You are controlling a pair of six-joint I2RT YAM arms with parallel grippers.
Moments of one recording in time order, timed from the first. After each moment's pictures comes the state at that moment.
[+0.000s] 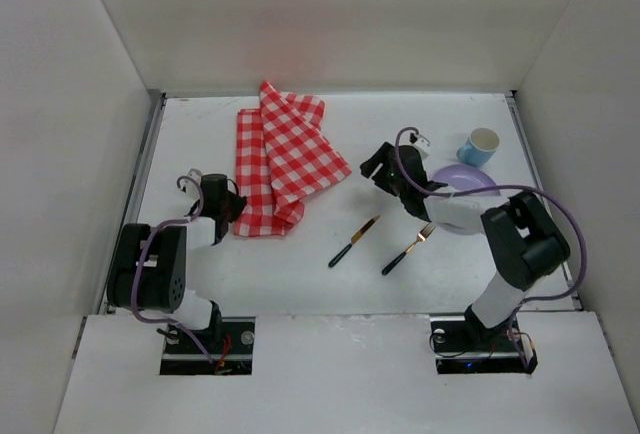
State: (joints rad) left arm -0.09 1.50 0.50 0.28 -0.12 -1.04; right arm 0.49 1.64 0.84 0.28 0.26 0.90
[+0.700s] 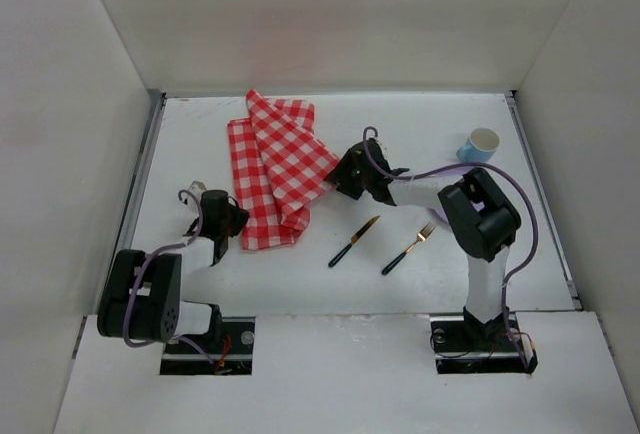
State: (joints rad) left arm -0.12 1.34 0.34 0.30 -0.11 -1.02; right arm 0.60 1.98 1.17 0.11 0.03 1.09
